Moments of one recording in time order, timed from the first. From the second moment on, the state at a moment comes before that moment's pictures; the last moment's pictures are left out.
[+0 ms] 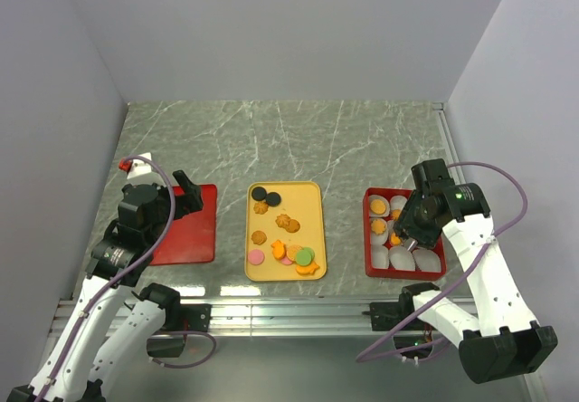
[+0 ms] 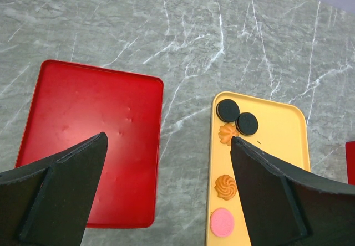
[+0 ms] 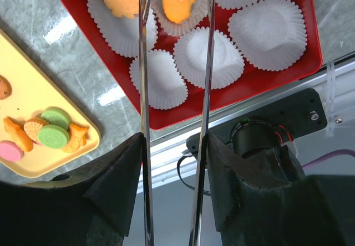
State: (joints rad) left arm -0.32 0.58 0.77 -0.58 -0.29 -0.46; right arm 0.15 0.97 1.08 -1.38 0.15 0.69
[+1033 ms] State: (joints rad) left arm -0.32 0.58 0.77 -0.58 -0.29 -0.46; right arm 0.48 1.18 1.51 -1.39 0.21 0.73
